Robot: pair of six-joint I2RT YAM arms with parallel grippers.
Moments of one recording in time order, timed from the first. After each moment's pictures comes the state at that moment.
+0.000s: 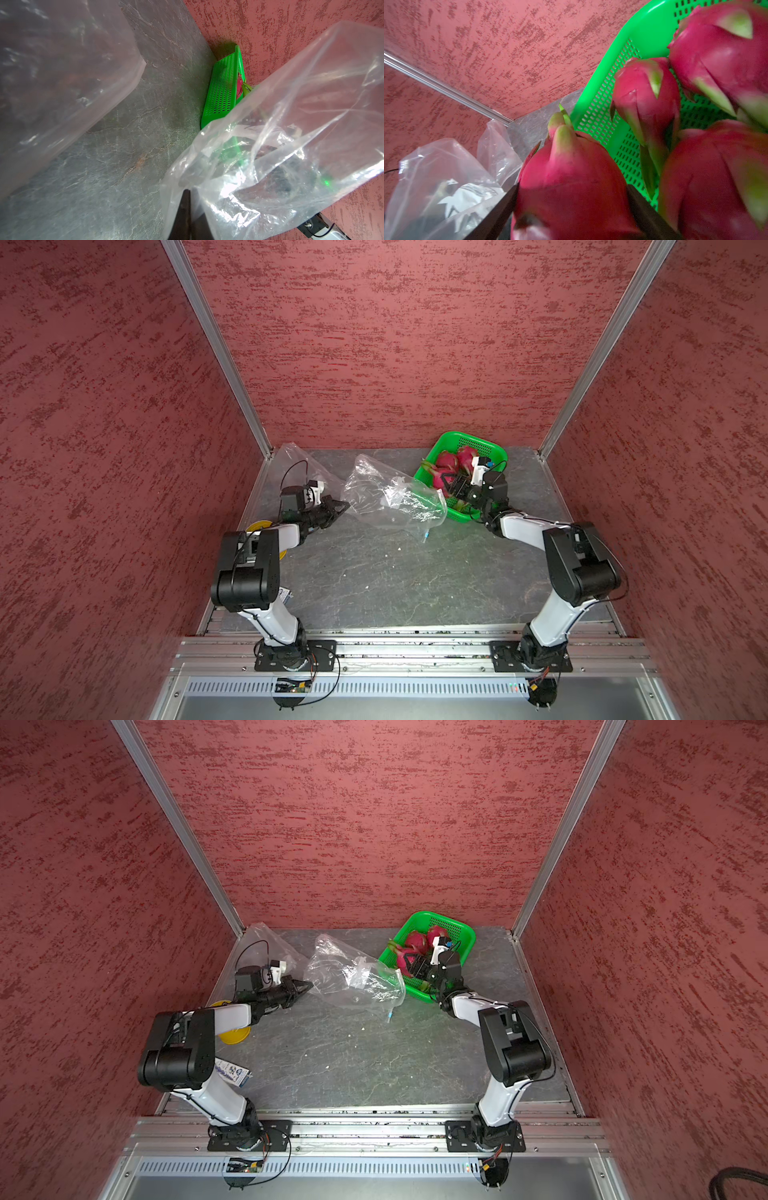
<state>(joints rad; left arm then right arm) 0.07 1.68 0.75 0.36 0.86 -0.80 0.23 1.77 0.93 0.54 -0.27 0.65</state>
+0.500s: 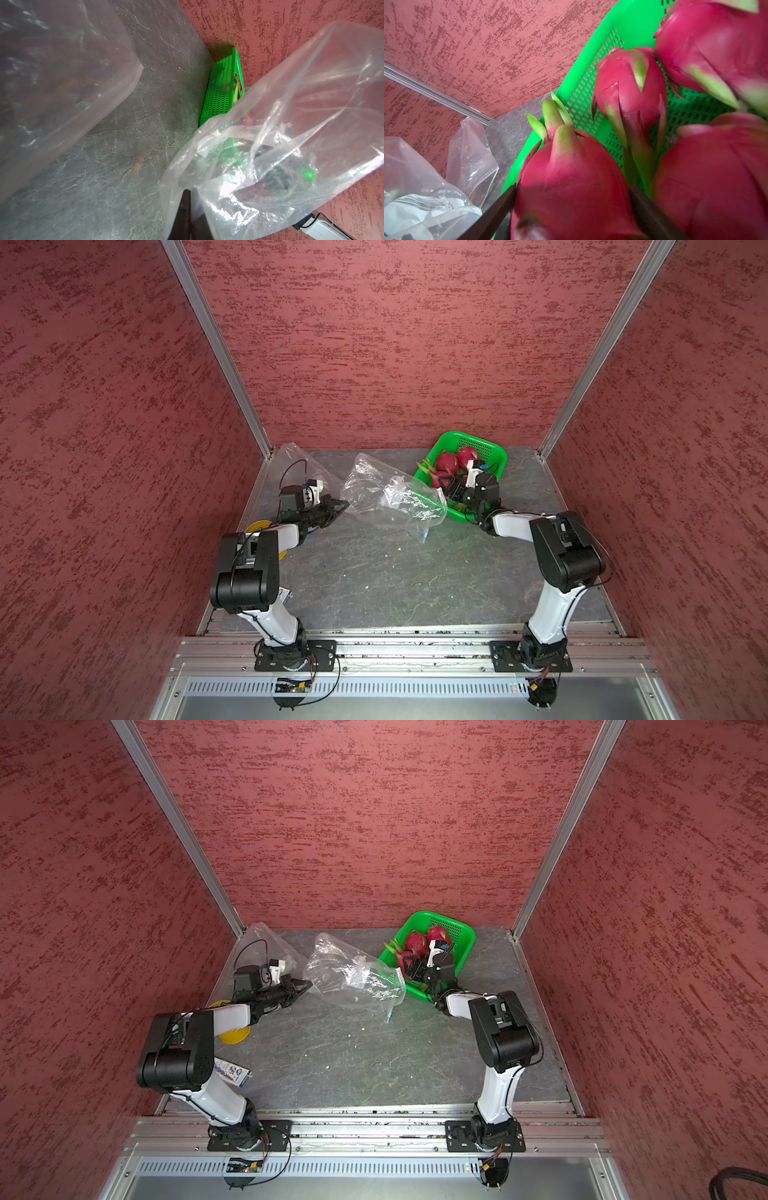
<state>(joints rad) 0.08 1.67 0.75 0.36 0.86 -0.80 0.25 1.87 0.96 0.57 -0.22 0.62</state>
